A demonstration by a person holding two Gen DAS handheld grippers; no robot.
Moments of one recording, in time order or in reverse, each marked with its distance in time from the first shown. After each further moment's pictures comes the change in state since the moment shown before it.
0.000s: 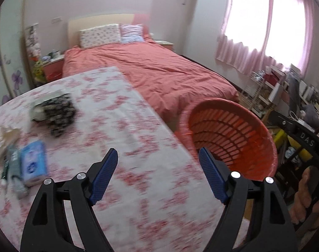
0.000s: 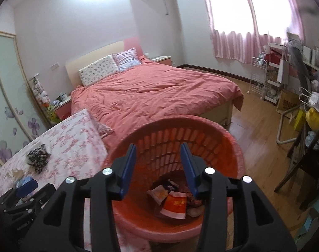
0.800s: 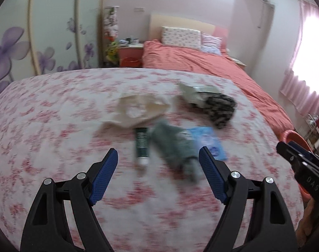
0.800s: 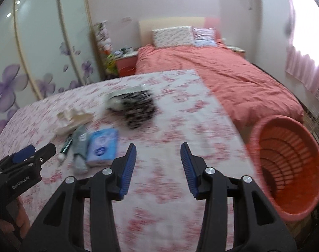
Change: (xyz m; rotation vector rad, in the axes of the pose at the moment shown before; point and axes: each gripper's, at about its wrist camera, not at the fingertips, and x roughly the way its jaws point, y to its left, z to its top) left arm -0.086 0.206 -0.044 -0.313 -0.038 0.364; right arm 0.006 0.257 -0.069 -0.386 0.199 0.327
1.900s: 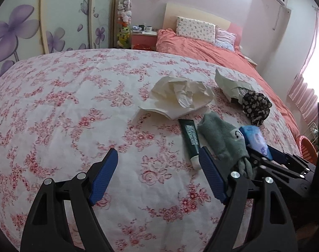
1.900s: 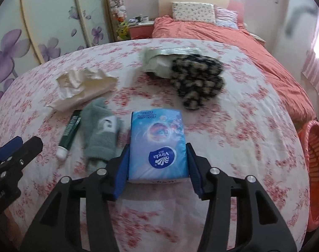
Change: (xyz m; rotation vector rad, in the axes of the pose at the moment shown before) left arm 0.032 0.060 -0.002 -0.069 0.081 0.007; right arm 0.085 0.072 -0.007 -0.093 0.186 0.002
